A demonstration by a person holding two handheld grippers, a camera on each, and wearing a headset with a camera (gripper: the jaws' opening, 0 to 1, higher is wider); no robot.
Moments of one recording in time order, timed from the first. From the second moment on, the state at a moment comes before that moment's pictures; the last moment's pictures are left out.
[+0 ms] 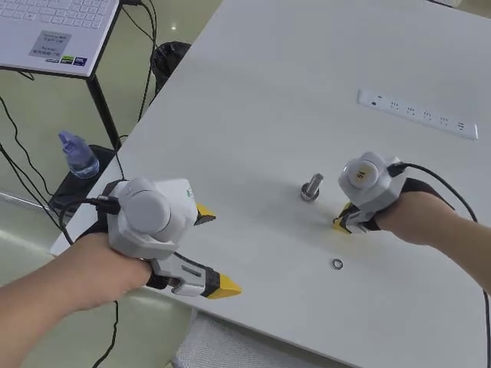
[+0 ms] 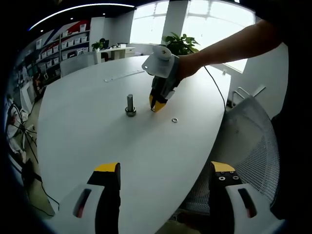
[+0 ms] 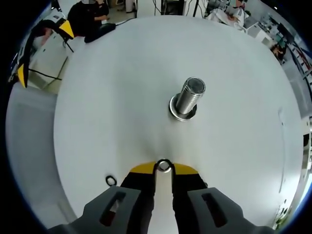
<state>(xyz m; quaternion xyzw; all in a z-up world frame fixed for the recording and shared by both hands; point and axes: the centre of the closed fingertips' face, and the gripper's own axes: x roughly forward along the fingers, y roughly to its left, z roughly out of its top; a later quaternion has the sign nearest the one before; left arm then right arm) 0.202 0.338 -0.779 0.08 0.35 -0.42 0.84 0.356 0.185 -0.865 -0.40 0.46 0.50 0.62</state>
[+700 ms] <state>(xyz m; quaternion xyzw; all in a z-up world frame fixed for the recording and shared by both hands) 0.206 0.327 -0.774 0.07 0.34 -0.40 0.84 0.347 0.149 -0.842 -0.37 0.47 0.49 0.64</state>
